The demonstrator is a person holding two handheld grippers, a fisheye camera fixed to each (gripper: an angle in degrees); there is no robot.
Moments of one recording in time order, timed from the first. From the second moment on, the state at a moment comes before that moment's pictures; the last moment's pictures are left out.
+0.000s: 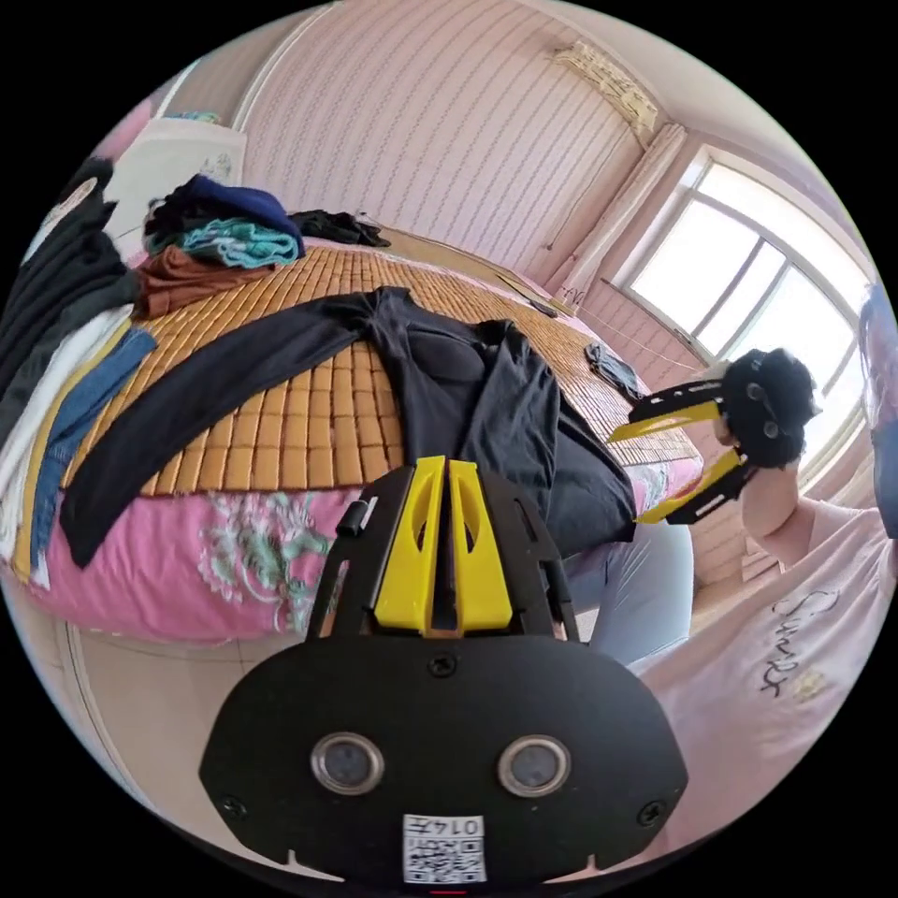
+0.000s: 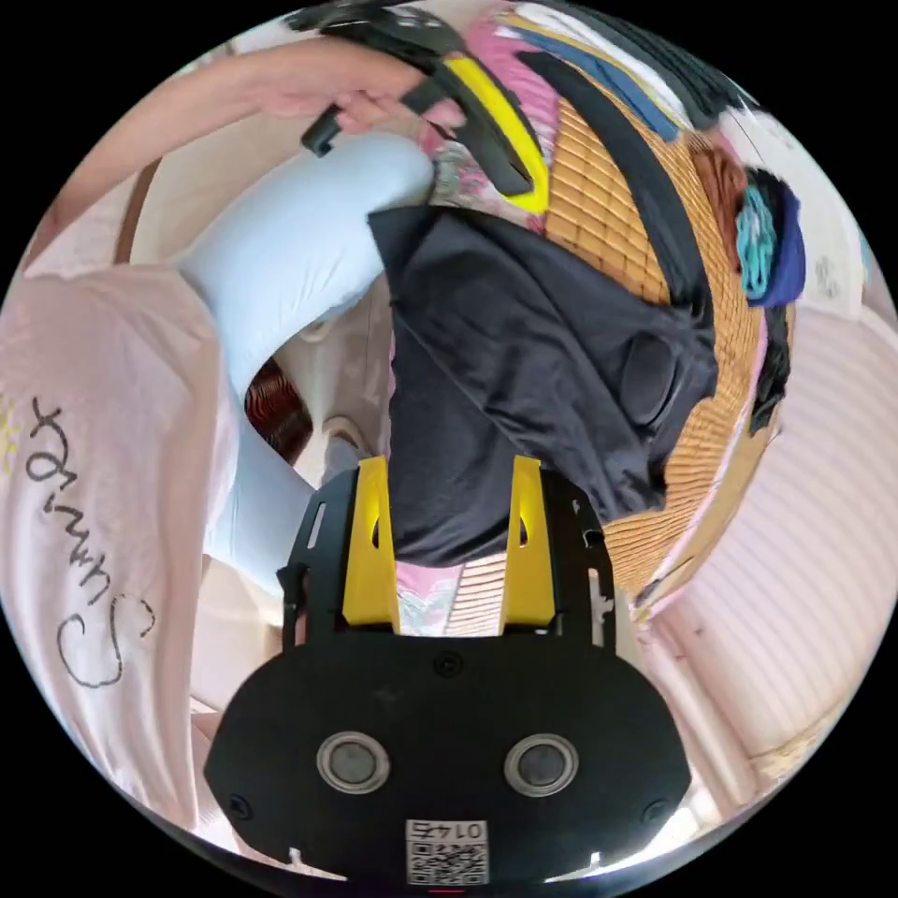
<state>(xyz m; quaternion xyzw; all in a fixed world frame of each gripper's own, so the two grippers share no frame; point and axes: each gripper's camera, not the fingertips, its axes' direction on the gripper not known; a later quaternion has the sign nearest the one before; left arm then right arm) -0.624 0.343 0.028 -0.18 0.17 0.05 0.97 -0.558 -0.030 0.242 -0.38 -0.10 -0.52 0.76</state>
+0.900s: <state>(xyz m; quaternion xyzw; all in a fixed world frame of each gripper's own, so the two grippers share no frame) -0.330 0.252 0.406 -0.29 0.17 0.27 0.90 -0.010 -0.031 0.359 -0.15 -0.34 0.05 0.93</state>
